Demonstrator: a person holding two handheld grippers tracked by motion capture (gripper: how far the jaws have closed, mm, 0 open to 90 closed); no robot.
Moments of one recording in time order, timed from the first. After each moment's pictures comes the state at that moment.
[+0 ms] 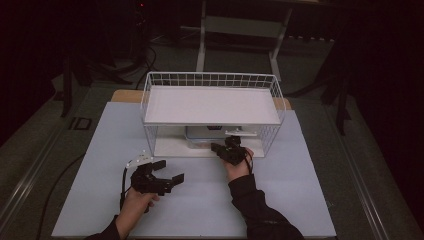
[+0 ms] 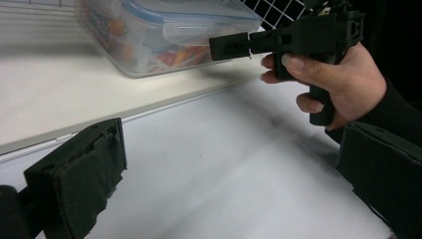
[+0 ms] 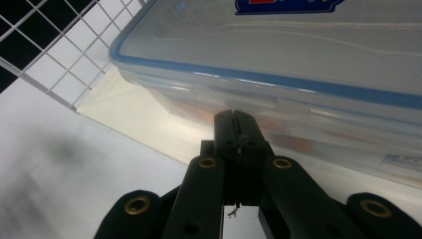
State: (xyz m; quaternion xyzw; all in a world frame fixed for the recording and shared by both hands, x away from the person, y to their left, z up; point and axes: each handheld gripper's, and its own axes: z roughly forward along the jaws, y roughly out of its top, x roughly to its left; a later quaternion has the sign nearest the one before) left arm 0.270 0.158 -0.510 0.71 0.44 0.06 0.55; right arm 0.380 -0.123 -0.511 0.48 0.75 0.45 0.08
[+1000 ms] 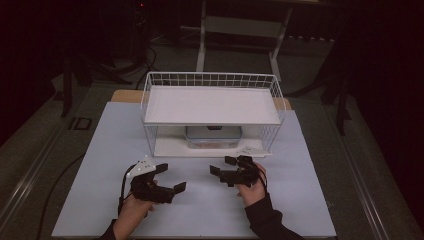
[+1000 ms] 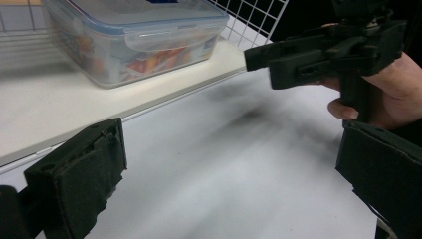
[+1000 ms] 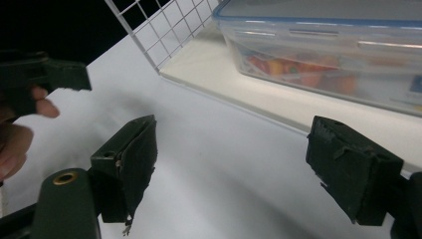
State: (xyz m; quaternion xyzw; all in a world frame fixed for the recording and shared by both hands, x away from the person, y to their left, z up) left arm 0.249 0.151 -0.500 0.74 0.39 0.08 0.55; right arm 0.314 -0.157 -0.500 0.40 0.76 0.51 0.05
